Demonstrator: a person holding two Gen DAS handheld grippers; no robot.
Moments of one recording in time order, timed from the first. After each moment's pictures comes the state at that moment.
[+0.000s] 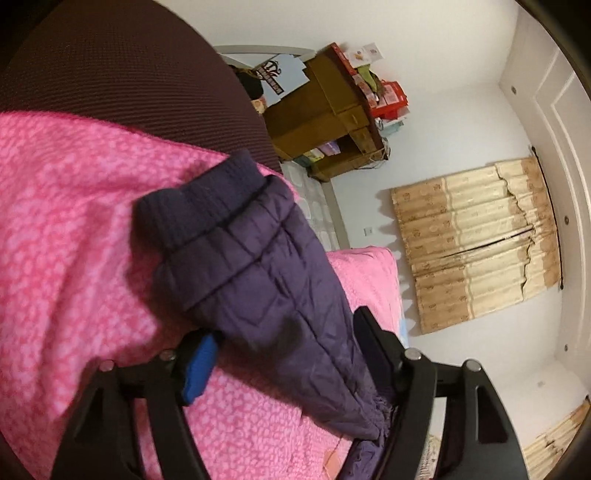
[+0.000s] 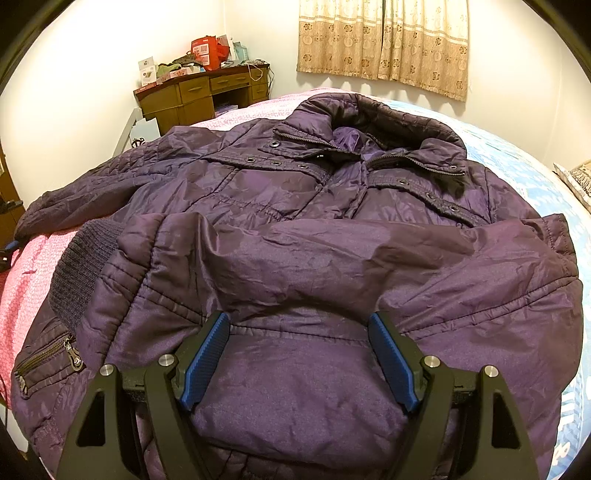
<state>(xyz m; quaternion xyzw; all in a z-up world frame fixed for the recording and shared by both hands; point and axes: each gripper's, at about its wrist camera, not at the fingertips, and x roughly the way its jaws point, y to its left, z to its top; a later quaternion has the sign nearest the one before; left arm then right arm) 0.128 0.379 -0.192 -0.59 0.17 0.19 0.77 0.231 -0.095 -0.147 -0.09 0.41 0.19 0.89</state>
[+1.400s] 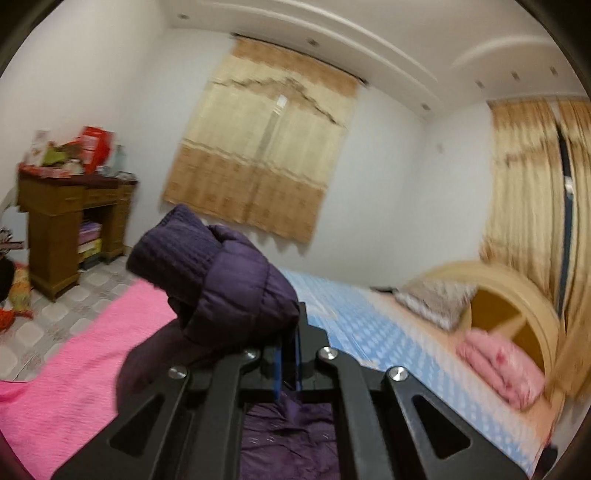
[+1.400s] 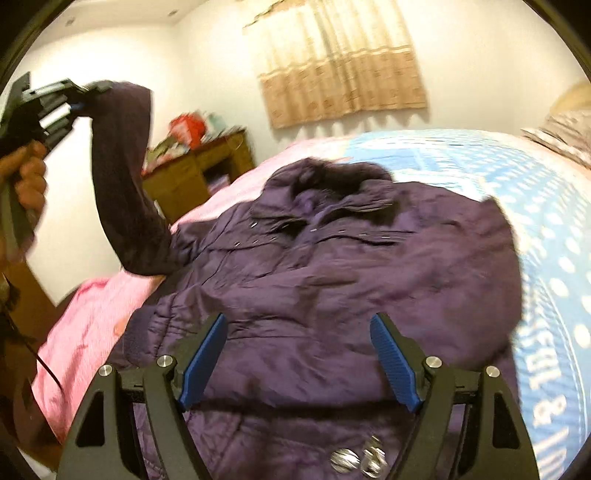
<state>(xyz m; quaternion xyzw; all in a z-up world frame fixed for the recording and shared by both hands) 0.281 0.091 0.034 -0.15 0.11 -0.11 0.98 0.203 -0.176 -0.092 0.08 0.32 0.18 0.93</state>
